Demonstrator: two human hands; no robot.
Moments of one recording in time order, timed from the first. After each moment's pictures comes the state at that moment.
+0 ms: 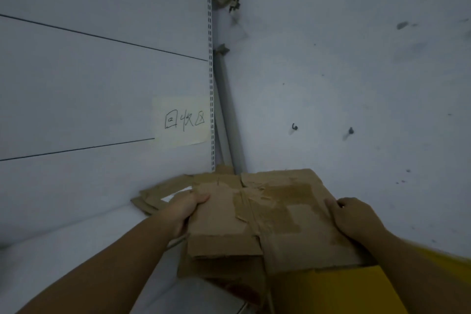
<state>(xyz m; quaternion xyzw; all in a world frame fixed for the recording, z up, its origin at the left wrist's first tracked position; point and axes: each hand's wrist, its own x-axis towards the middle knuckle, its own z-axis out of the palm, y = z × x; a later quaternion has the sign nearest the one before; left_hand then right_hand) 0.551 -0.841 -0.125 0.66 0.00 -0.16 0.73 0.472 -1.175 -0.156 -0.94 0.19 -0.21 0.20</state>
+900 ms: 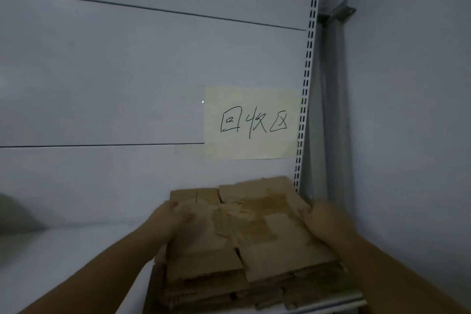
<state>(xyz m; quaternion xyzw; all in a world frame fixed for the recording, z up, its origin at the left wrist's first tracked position) 0.724 -0.801 -0.150 0.83 0.25 0.17 0.47 0.889 -1.073 -0.162 -0.96 -0.13 -0.11 0.22</state>
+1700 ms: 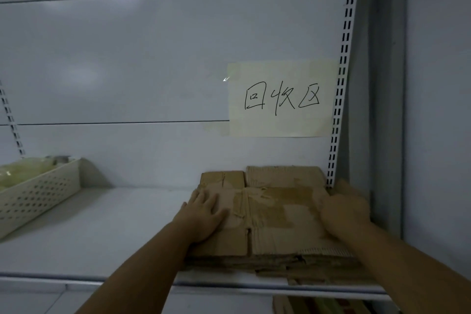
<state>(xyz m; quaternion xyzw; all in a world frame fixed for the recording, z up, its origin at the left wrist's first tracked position) 0.730 -0.823 -0.204 0.96 0.27 0.03 0.09 0.901 -1.066 -0.188 -0.96 -0.21 -0.09 0.18</state>
